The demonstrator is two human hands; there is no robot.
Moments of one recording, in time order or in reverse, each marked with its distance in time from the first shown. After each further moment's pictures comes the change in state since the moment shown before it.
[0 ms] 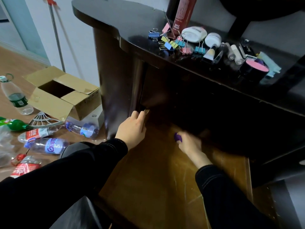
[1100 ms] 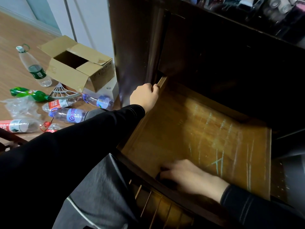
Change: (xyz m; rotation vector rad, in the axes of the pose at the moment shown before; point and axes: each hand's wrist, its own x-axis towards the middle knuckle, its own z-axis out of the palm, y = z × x) left_hand 0.004 -0.008 0.001 -0.247 -0.016 -0.420; right_hand -0.190 -0.043 0.006 0.048 -0.459 -1.002
